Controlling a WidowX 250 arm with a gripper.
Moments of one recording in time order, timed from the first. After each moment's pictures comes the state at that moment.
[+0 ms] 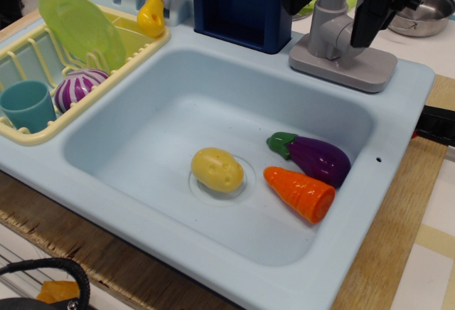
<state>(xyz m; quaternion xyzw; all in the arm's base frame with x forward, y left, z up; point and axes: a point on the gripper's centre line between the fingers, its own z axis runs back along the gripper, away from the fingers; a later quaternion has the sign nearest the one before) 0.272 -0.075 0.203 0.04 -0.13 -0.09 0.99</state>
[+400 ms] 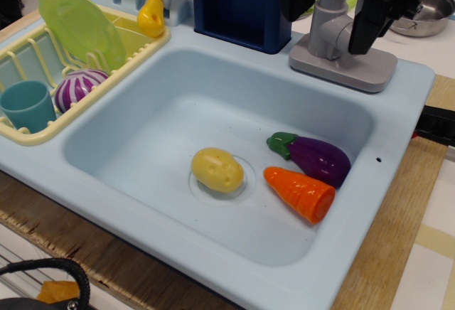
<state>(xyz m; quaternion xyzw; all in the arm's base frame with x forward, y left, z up) 0.278 -0.074 0.197 0.05 -0.15 -0.09 0.98</state>
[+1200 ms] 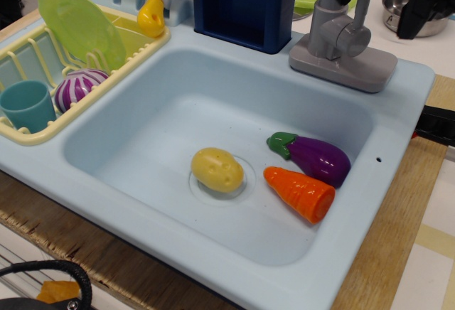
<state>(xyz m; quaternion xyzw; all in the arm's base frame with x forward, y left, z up) 0.317 -0.098 0.198 0.04 -0.22 -0.14 0.96</state>
